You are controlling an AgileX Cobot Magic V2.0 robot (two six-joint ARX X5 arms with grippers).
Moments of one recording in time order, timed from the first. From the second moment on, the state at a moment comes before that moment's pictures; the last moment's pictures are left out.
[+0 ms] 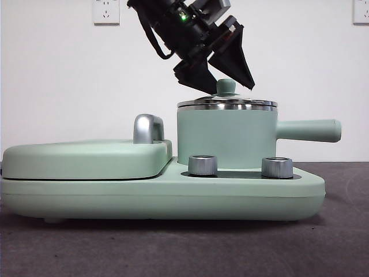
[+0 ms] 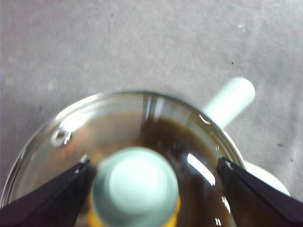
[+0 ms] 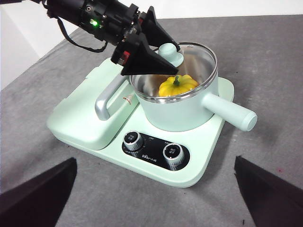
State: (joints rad) left arm -0.65 1.95 1.76 -0.57 0.41 0.32; right arm 0.93 0.35 0.86 -0.90 0.29 0.45
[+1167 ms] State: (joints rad) left arm -0.58 0.98 1.31 -1.16 0.40 0.08; right arm 0.93 0.35 0.86 -0.97 0.20 0.45
